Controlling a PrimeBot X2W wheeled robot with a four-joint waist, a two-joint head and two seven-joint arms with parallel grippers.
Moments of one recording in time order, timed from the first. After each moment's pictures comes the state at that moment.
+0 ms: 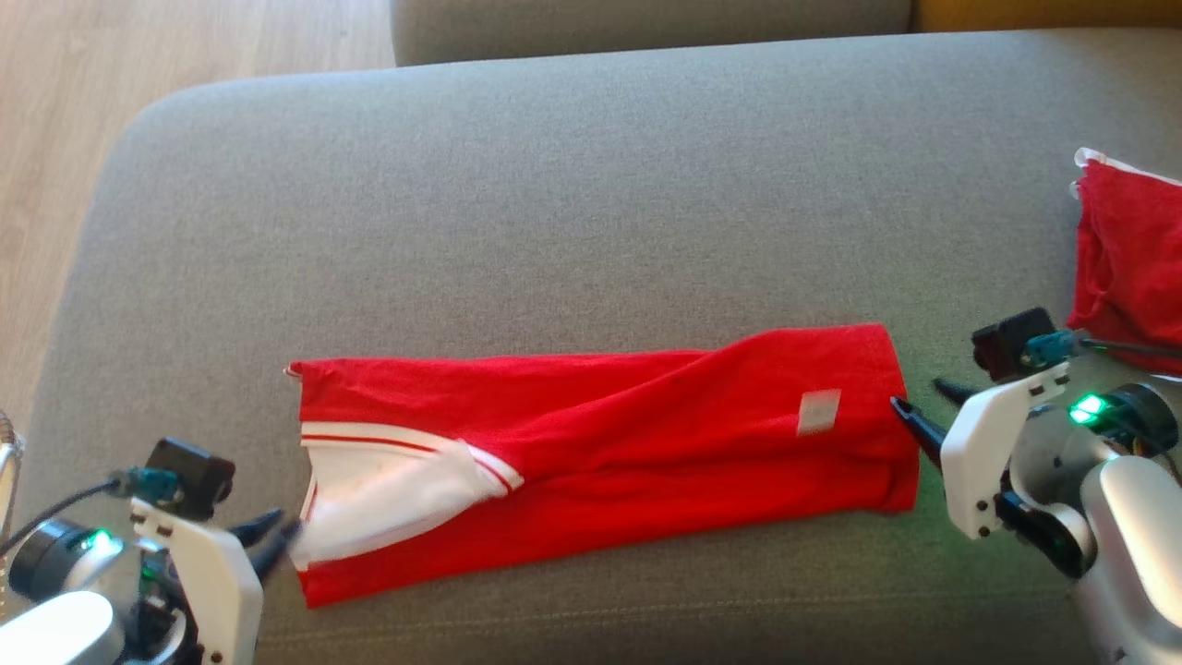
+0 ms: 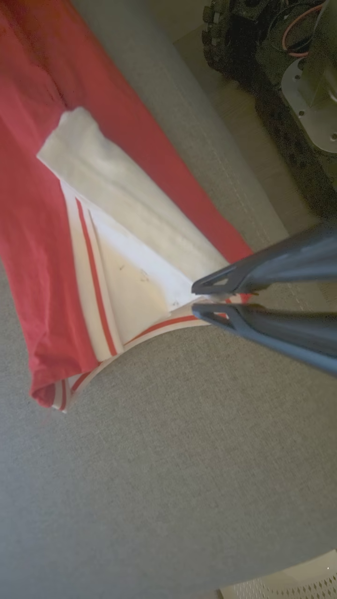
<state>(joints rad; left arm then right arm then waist) -0.38 0.95 -1.09 -0.01 -0.97 0.14 0.15 -0.27 -0.33 0.17 0.31 0.30 0.13 0.49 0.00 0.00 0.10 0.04</state>
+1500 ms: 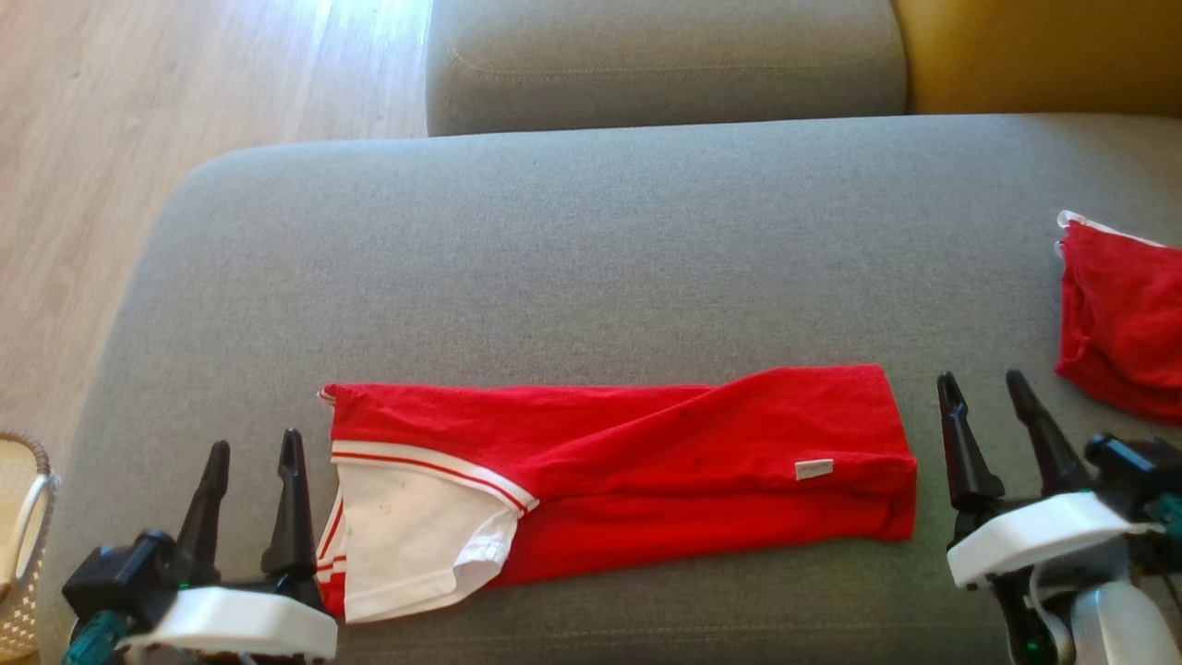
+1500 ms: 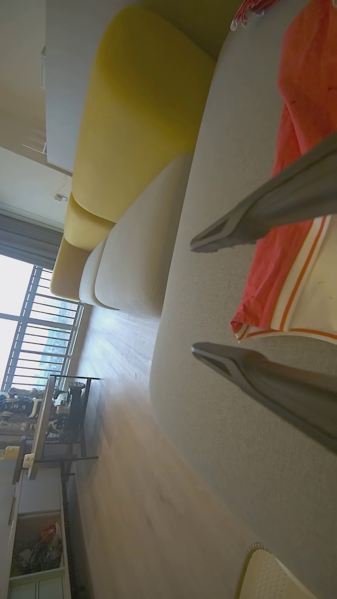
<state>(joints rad) 0.15 0.22 -0.17 -0.02 -0.46 0.08 -0.25 -0.04 -0.05 -0.15 0.19 0.19 0.13 -0.16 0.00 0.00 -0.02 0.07</state>
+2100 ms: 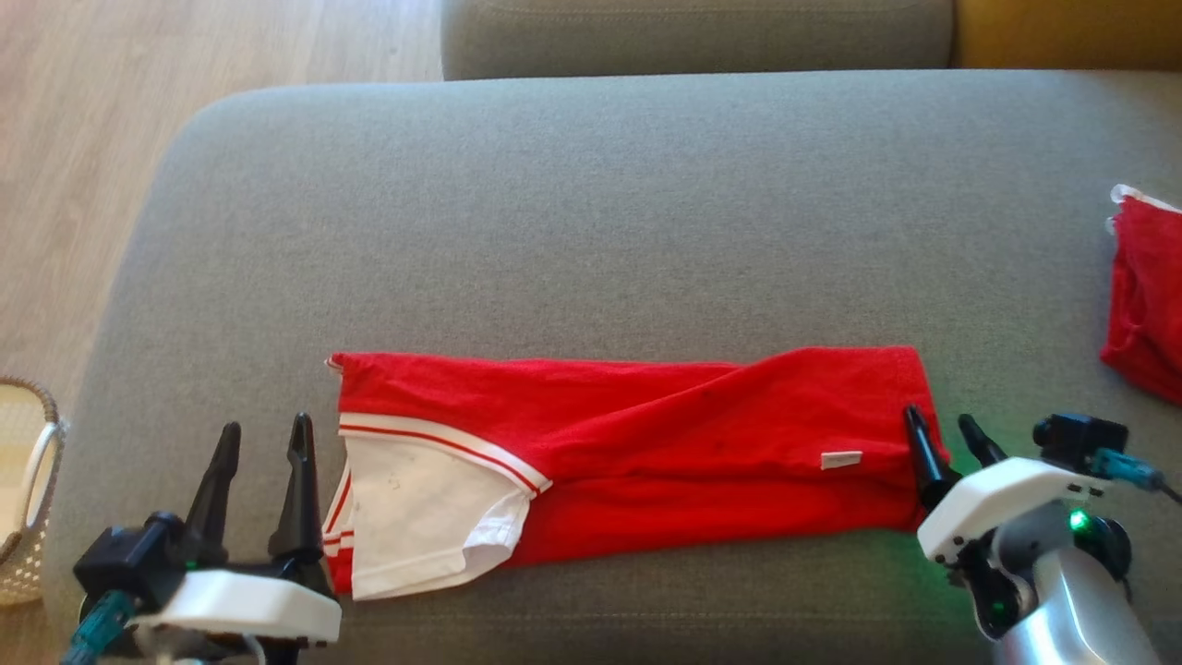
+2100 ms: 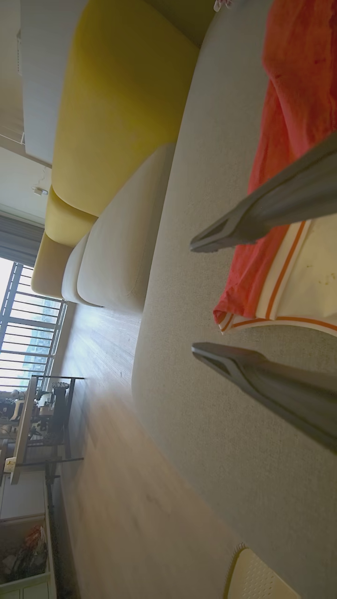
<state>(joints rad) 0.10 0.13 -0.08 0.07 -0.36 -0.06 -0.25 -0.26 -0.05 -0.19 0.68 0.31 0.13 -0.05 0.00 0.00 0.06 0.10</state>
